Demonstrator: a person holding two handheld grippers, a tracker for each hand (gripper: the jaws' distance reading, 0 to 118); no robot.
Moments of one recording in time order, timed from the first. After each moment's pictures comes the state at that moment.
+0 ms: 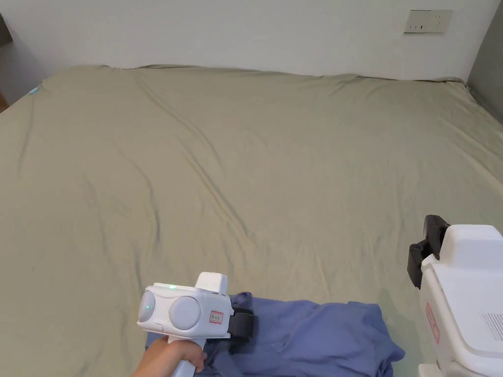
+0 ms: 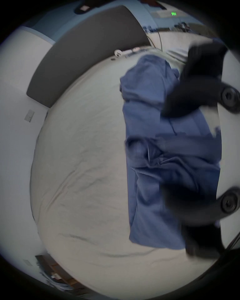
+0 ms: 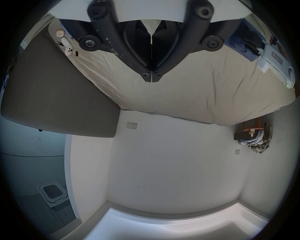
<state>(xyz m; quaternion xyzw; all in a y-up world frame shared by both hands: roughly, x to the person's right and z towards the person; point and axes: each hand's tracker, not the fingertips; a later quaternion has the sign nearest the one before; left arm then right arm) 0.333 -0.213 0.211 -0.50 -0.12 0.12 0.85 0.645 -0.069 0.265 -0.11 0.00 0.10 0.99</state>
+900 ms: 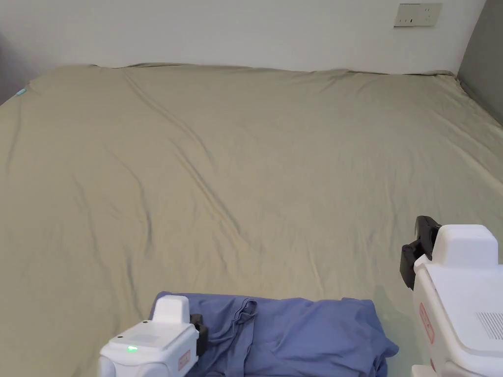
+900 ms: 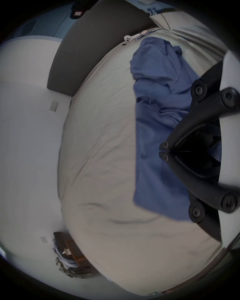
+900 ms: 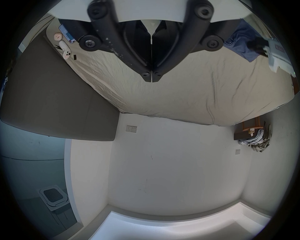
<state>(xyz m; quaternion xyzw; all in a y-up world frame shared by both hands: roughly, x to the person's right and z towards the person) 0.317 -0.244 0.265 -0.40 -0.02 0.07 0.92 0.650 -0.075 0.262 -0.12 0.00 0.08 0.99</state>
